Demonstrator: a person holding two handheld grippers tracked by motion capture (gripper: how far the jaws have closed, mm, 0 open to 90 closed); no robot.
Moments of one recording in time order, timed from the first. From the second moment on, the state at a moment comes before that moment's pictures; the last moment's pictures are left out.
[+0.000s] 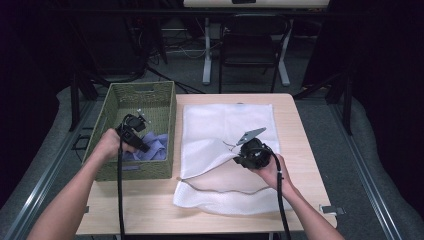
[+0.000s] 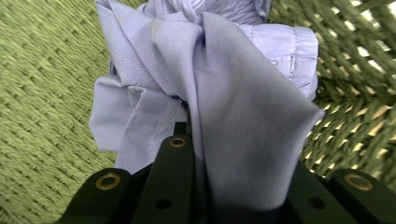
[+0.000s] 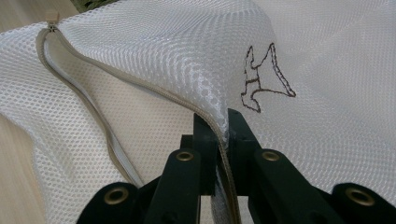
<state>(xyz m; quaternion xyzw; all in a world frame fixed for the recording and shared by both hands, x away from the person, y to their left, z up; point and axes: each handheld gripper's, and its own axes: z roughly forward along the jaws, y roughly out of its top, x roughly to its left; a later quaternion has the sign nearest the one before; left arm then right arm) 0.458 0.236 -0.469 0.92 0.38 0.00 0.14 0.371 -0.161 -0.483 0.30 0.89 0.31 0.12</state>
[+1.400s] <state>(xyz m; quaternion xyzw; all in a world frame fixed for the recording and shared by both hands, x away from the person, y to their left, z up) 0.452 0.238 -0.360 0.92 0.37 0.07 0.12 0.370 -0.161 -0.483 0.30 0.90 0.31 0.11</state>
